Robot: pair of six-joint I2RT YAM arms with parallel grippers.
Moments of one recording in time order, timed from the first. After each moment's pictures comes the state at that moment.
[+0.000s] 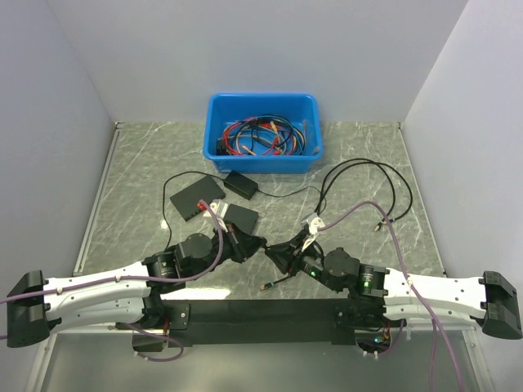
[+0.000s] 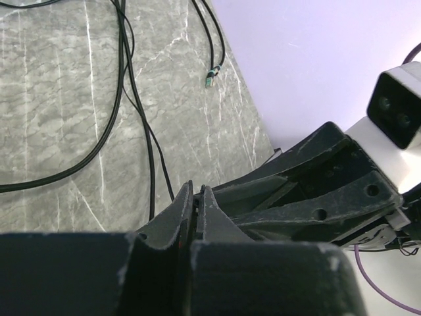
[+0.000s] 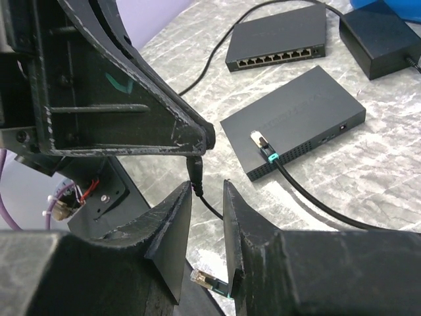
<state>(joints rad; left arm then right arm) -1.18 0.86 0.47 0.23 -0.30 -0.93 1.28 0.73 0.33 0.29 0.38 0.46</state>
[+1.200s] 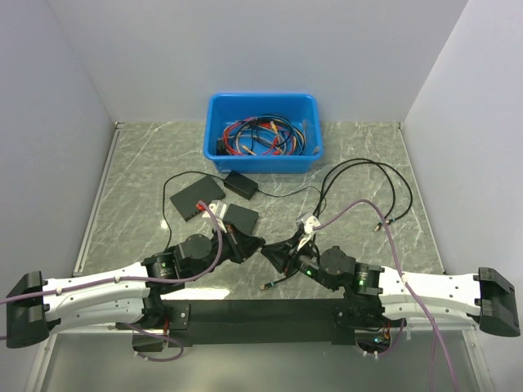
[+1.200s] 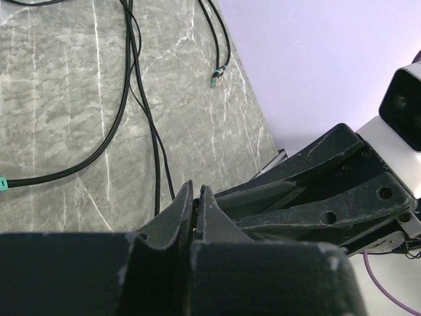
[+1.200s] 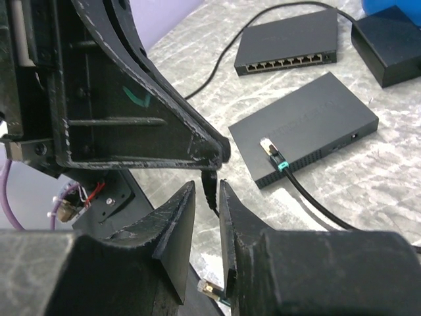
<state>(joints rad) -1.18 0.85 0.46 0.22 -0.31 -0.94 1.29 0.80 0.34 0.35 0.35 0.45</state>
